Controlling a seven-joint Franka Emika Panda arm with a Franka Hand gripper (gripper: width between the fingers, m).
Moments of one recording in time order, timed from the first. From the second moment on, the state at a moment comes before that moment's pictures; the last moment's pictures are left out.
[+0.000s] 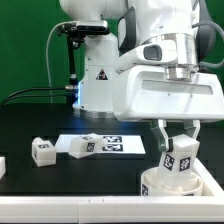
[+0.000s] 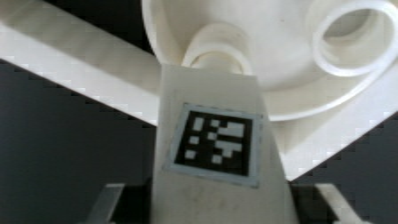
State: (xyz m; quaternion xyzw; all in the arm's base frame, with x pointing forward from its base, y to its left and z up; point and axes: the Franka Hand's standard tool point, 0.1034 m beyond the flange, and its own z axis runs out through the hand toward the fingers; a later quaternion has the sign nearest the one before) arm 0.595 0.087 0.086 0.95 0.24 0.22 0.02
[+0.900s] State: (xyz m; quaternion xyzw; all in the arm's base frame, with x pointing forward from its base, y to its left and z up) arm 0.594 0.088 0.080 0.95 0.23 0.21 0.02
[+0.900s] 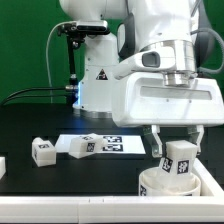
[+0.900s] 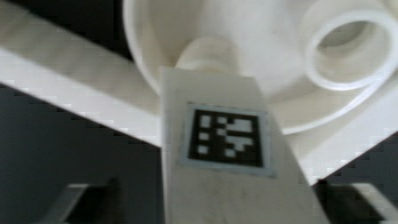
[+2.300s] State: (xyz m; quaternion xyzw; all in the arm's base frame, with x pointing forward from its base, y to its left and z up) arm 0.600 0.097 0.090 0.89 0.46 0.01 0.01
